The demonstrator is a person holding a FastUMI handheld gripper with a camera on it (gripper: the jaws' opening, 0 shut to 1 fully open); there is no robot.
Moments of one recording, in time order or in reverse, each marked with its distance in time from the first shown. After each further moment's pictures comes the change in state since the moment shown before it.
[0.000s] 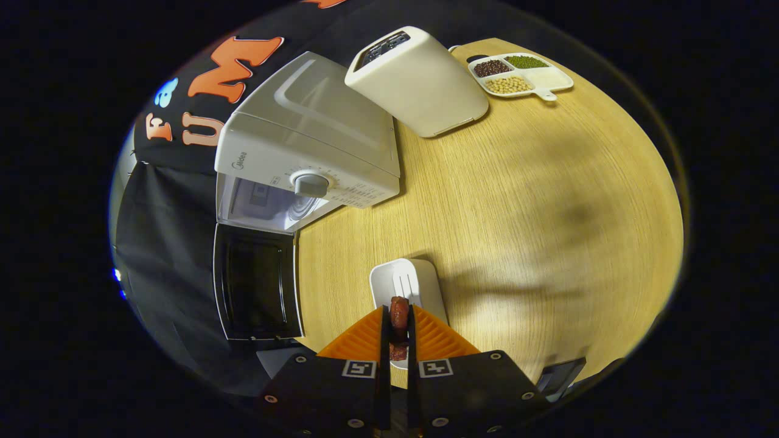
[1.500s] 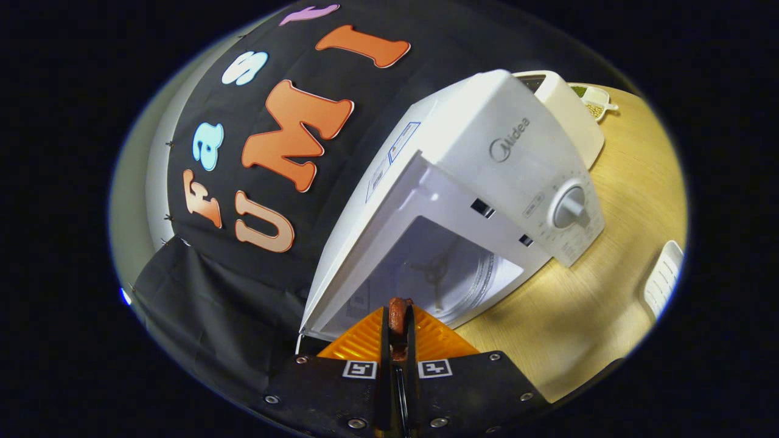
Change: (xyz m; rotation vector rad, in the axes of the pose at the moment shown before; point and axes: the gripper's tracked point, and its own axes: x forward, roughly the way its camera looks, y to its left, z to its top) arm 0.120 0.256 0.104 0.231 -0.682 0.254
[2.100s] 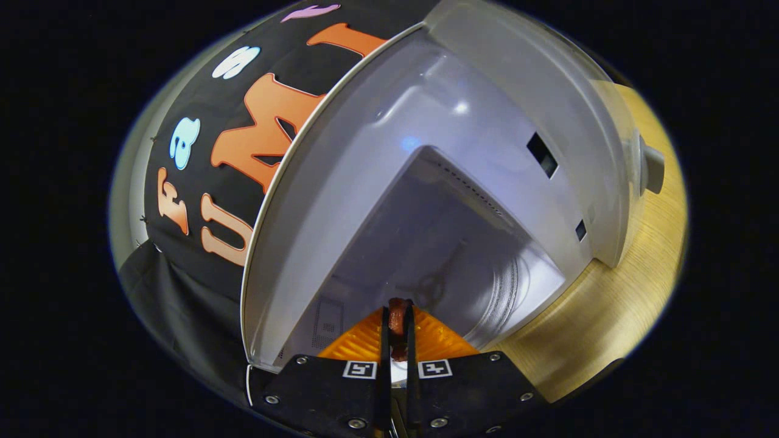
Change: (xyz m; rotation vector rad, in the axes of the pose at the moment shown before) arm 0.088 -0.012 0.001 -0.009 -0.124 -0.103
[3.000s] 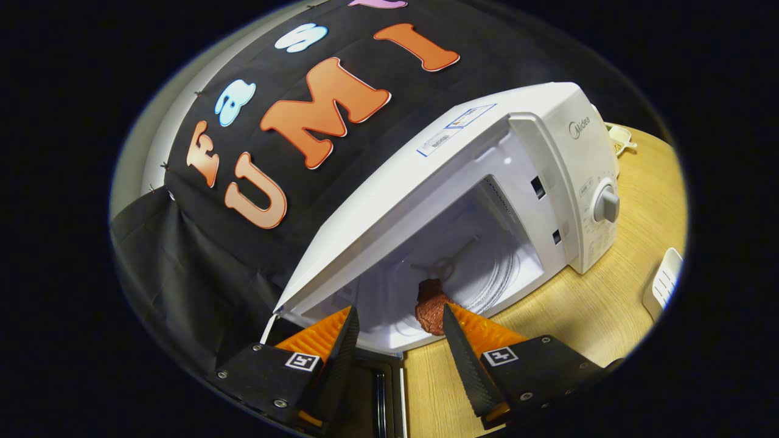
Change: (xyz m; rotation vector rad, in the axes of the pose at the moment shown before) arm -0.111 0.030 -0.031 -0.237 0.062 0.051
